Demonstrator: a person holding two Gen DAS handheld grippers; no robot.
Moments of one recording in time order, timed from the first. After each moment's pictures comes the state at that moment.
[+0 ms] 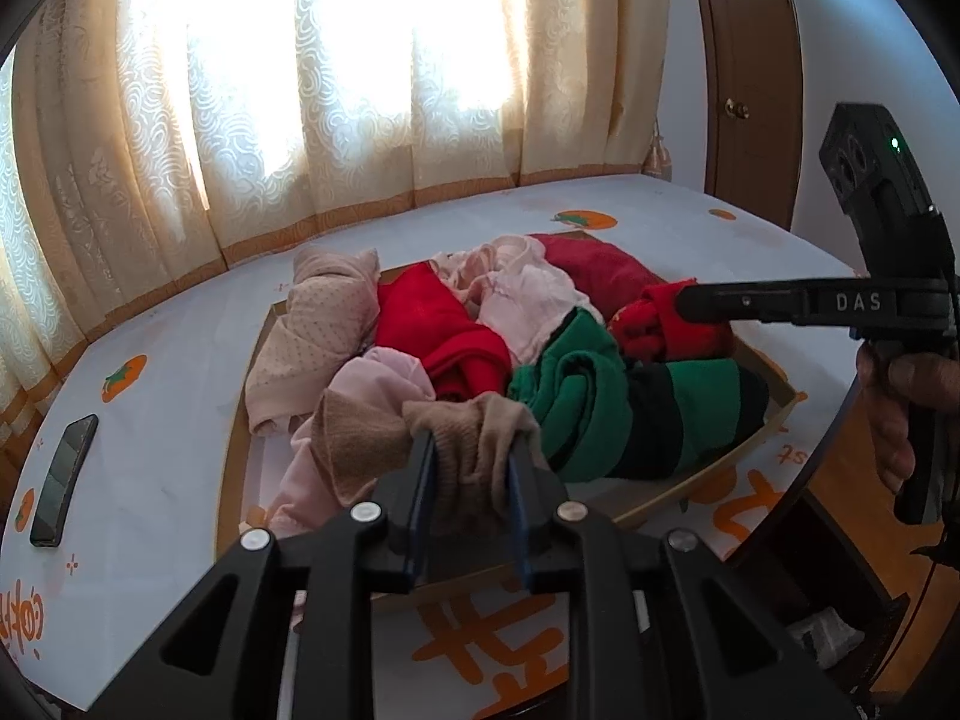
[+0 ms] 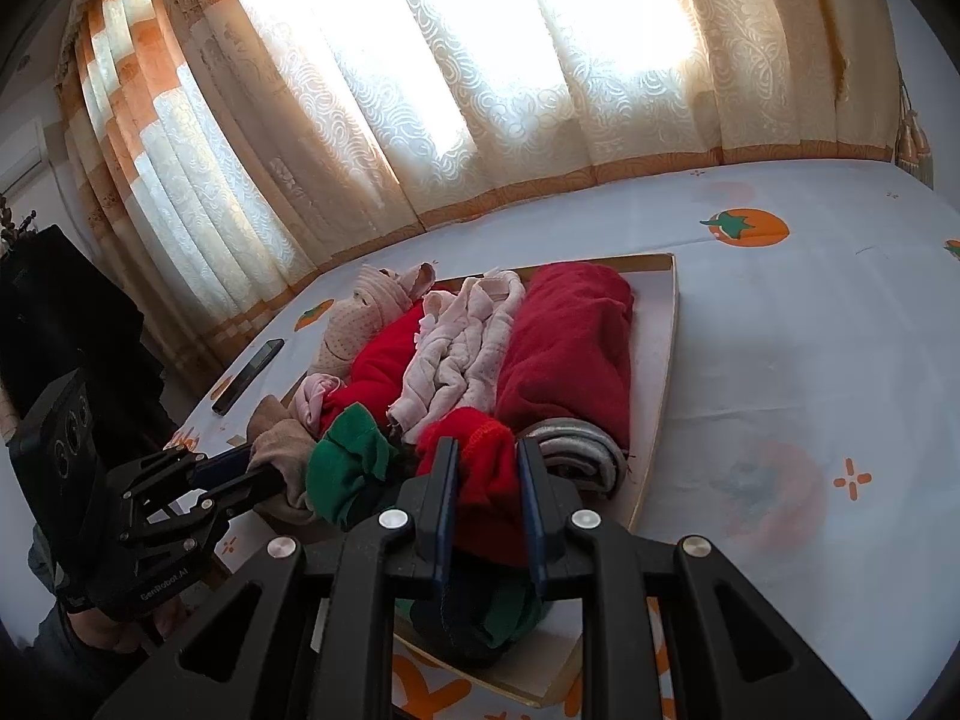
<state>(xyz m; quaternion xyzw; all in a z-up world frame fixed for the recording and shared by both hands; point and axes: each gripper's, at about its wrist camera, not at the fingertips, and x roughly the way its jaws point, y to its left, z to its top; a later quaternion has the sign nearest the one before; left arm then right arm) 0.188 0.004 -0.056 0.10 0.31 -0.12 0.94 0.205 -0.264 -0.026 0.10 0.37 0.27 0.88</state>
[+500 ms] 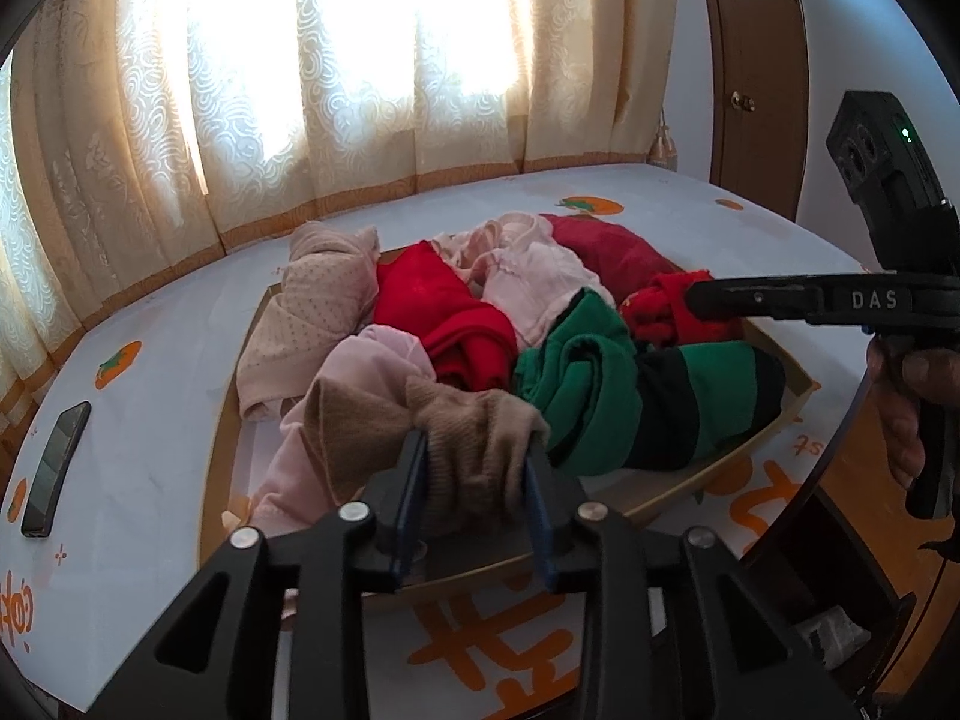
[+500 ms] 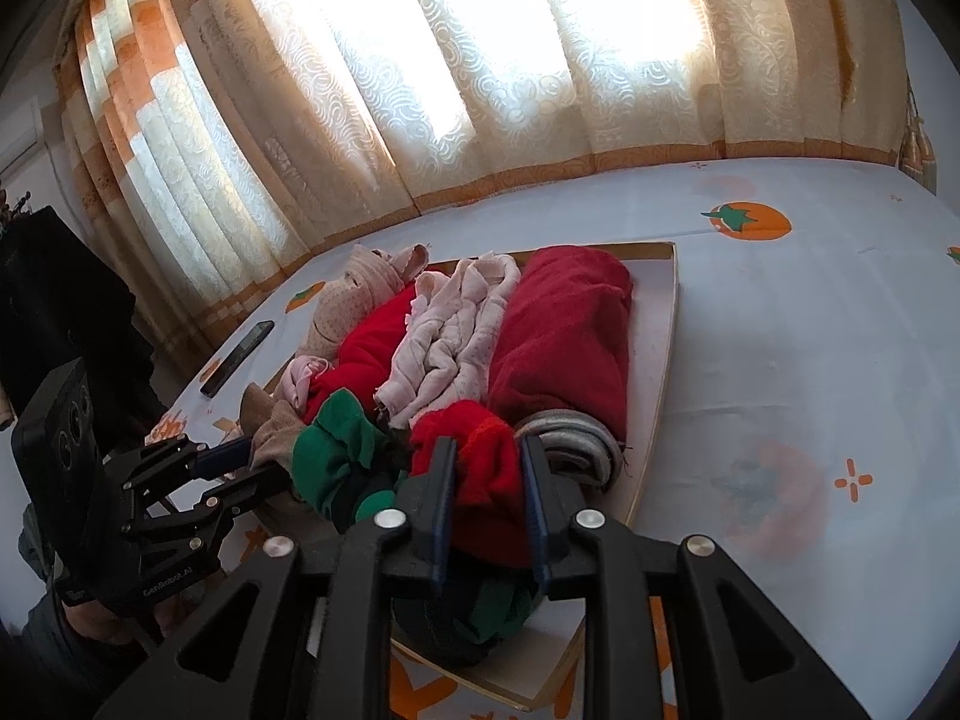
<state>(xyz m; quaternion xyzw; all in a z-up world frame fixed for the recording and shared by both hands) 0.193 0.004 -0.067 0.09 0.32 -0.12 0.93 0.206 -0.260 -0.031 0.08 0.38 0.27 0.88</state>
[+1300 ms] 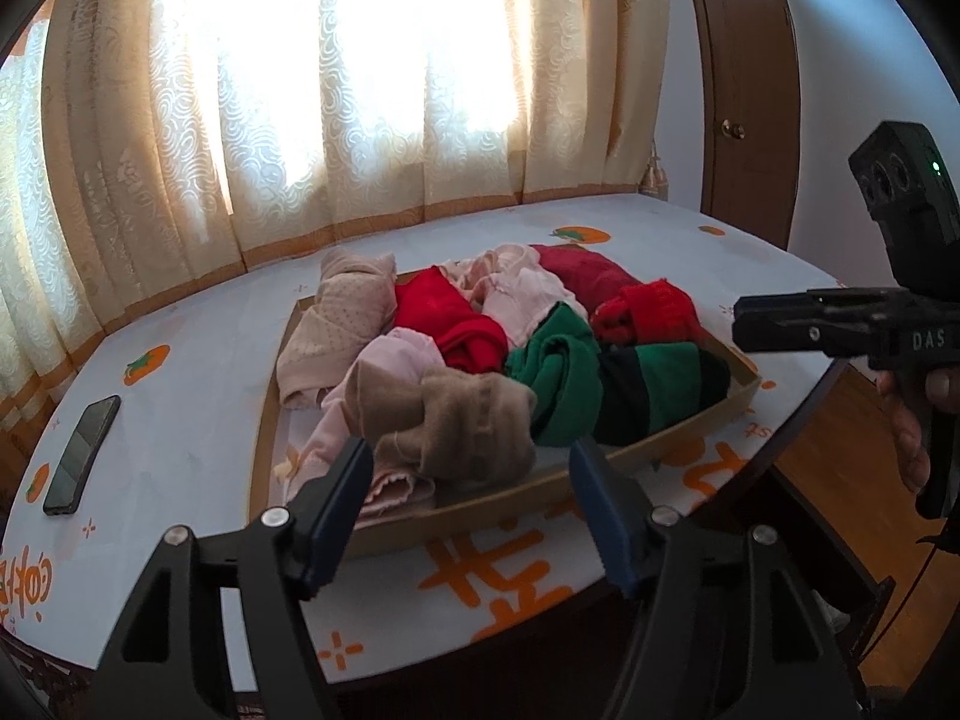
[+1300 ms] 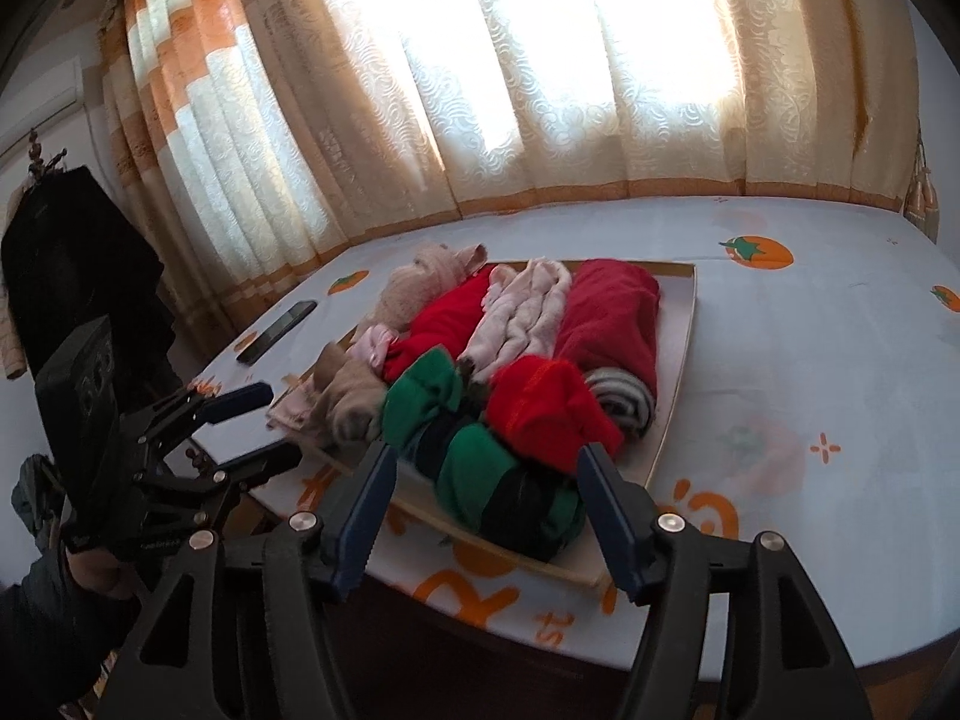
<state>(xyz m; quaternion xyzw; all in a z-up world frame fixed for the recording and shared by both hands) 0.145 0.017 -0.047 0.08 0.29 -0.12 0.95 0.143 -0.257 -0.004 0.04 0.36 0.29 0.89</state>
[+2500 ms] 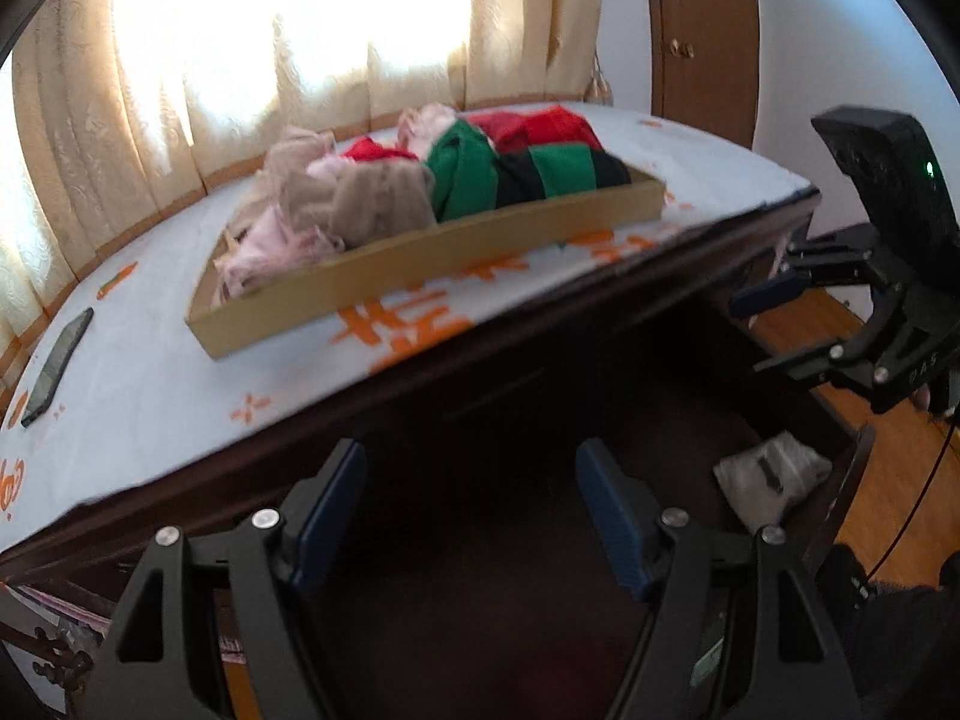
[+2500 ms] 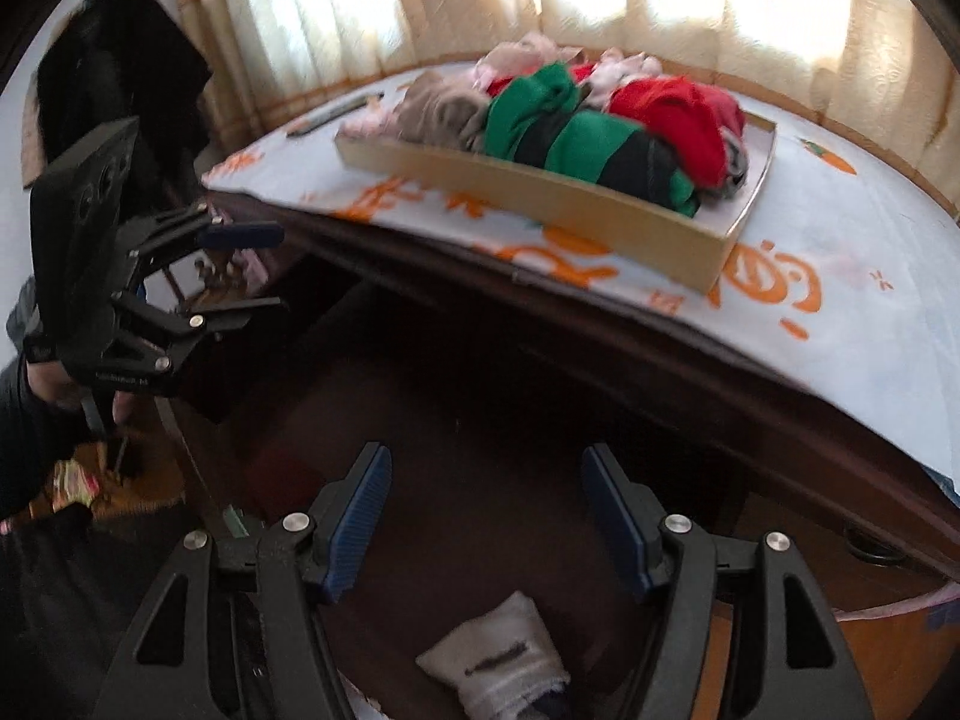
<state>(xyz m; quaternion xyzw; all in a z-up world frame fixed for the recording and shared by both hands) 0.065 0.008 -0.111 0.11 0.37 -0.16 0.91 0.056 -0.244 -0.077 -0.12 0.46 0.34 0.81</state>
